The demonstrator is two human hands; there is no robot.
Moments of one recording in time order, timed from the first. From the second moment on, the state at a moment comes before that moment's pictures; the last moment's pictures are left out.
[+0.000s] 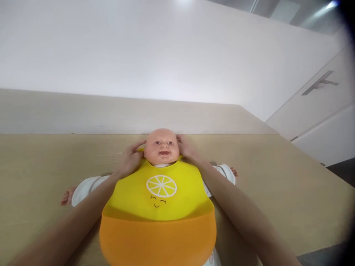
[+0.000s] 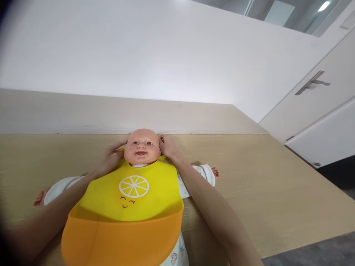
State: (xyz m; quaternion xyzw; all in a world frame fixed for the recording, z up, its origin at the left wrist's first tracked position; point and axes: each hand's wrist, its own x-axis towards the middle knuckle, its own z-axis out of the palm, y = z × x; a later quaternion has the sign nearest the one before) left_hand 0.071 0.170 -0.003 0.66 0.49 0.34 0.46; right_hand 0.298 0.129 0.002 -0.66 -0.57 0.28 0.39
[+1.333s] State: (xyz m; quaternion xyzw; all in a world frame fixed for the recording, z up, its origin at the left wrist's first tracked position) left_hand 0.037 0.097 0.108 0.83 0.30 0.26 0.40; right_hand 0.254 0.044 0.125 -0.42 -0.73 0.32 0.44
